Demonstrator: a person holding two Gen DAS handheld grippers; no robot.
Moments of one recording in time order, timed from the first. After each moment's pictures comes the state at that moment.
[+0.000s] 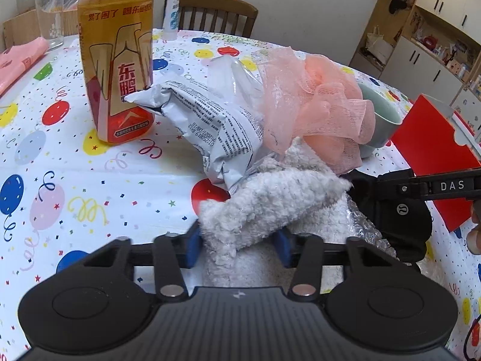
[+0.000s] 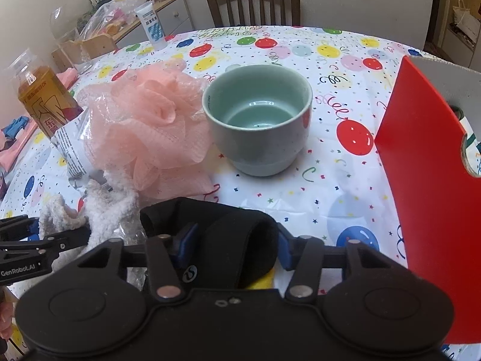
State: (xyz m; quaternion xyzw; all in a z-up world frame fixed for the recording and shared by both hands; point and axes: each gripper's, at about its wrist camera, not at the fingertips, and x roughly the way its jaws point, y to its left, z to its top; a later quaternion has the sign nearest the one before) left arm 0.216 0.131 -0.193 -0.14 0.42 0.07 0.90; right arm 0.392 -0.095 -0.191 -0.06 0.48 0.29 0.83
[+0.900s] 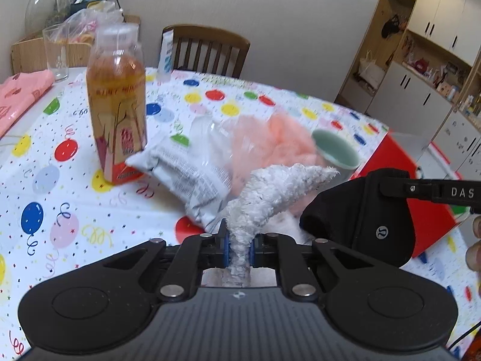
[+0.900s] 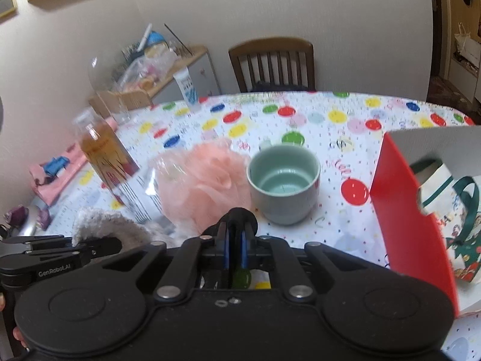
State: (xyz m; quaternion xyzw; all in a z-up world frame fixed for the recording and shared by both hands) left arm 0.198 0.112 -0.124 -0.15 0.36 0.06 0.92; right arm 0.354 -0.117 -0.119 -0.01 0.39 0.33 0.86
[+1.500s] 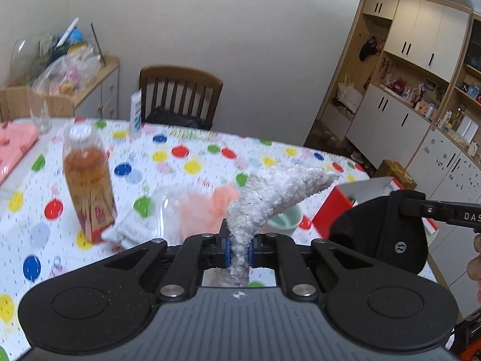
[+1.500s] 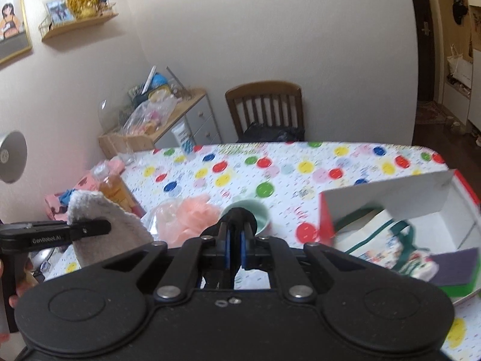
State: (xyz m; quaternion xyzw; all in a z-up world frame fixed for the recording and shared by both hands) left arm 0.209 0.076 -0.032 -0.14 0.31 0.04 0.94; right arm 0.352 -0.203 -0.036 0.01 0.33 0.34 0.88
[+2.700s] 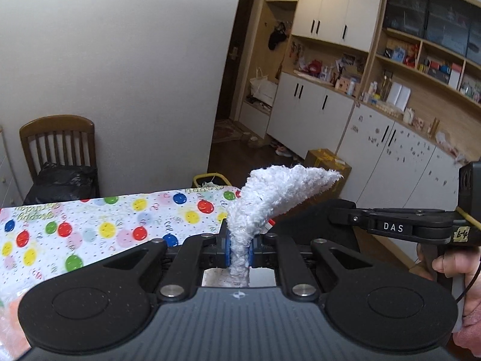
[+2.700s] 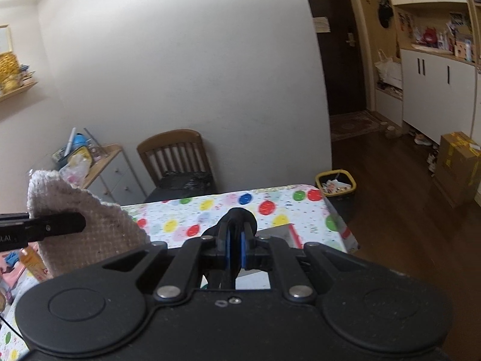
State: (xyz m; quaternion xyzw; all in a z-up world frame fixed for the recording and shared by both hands) left arm 0.392 -0.179 0.023 -0.06 0.29 -0.11 0.95; right arm 0.482 -0.413 -0.016 0.06 0.29 0.23 0.93
